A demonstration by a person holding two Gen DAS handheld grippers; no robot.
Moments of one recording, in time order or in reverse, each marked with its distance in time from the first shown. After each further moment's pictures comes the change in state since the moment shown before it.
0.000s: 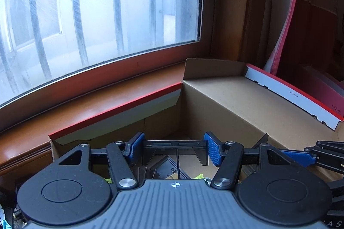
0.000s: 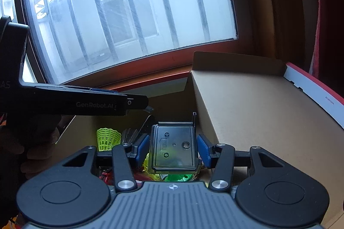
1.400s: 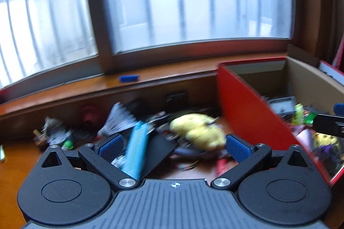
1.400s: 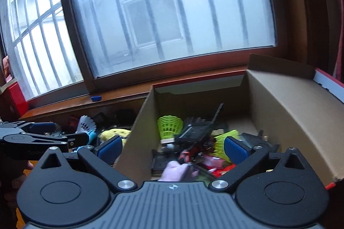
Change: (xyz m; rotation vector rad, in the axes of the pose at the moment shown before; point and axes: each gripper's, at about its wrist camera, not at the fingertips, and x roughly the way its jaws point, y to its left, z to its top) left arm -0.194 0.115 -0.146 -0.203 -0.006 0.439; right arm -0.047 0.124 -0.035 -0.084 -0.021 0.124
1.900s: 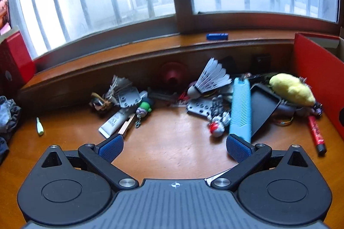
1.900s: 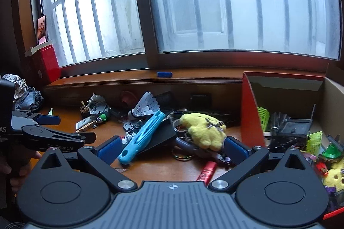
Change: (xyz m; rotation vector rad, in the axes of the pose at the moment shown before) left arm 0.015 0.140 -0.052 -0.032 0.110 0.129; right arm 0.043 0.156 -0.028 -0.142 0.065 0.102
